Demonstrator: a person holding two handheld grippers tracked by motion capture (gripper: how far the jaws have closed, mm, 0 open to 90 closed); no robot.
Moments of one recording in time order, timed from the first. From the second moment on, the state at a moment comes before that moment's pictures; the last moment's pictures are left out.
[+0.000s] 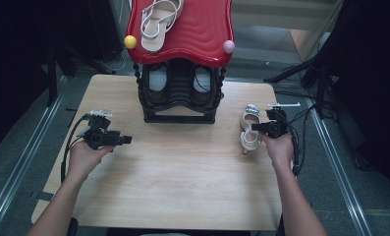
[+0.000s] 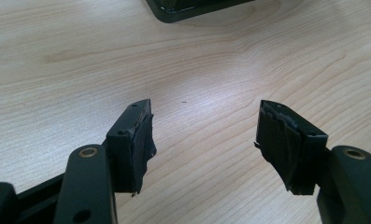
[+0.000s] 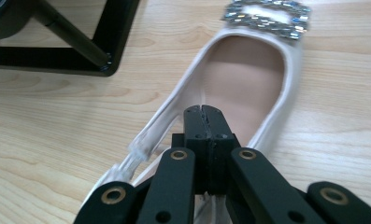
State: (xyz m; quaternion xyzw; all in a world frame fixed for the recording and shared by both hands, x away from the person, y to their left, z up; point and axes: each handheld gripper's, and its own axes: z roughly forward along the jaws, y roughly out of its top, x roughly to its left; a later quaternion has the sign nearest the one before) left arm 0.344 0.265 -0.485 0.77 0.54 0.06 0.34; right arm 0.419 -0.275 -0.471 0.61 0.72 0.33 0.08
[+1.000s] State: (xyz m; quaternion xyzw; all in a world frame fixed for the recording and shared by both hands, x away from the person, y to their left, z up) left arm 0.345 0.264 -0.487 0.77 0.54 0.06 0.34; right arm 0.448 -0.250 -0.470 0.61 0.72 0.32 0.06
